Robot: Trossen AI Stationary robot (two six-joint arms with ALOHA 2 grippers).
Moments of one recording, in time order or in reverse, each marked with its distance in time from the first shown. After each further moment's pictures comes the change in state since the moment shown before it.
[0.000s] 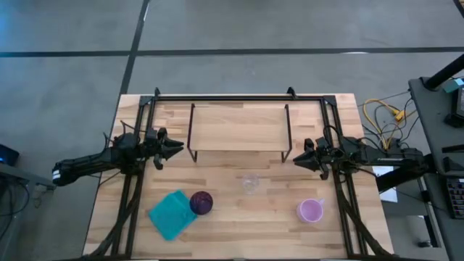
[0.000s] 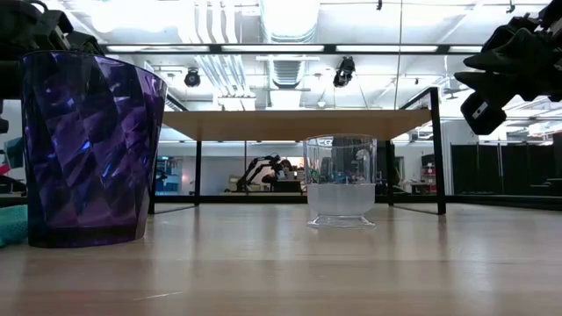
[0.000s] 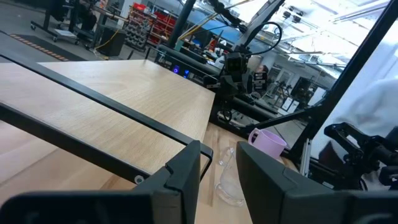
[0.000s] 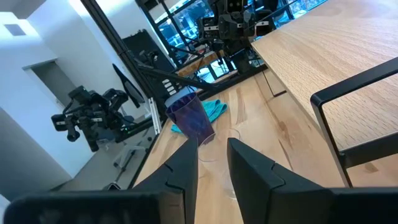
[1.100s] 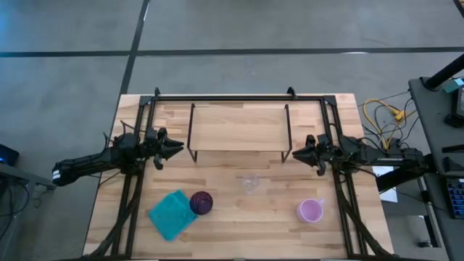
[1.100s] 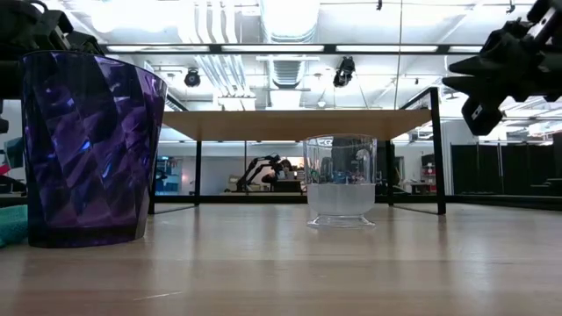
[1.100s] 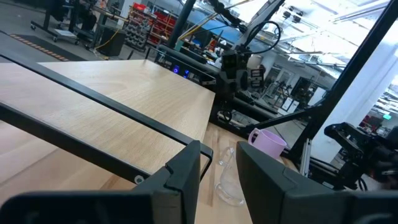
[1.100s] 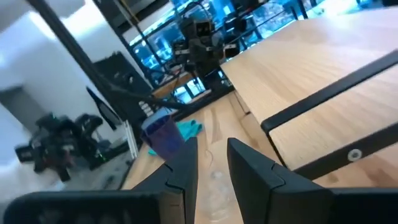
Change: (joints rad) left arm 0.000 0.000 0.000 0.000 0.000 0.000; right arm 0.000 0.000 0.000 0.018 0.148 0.033
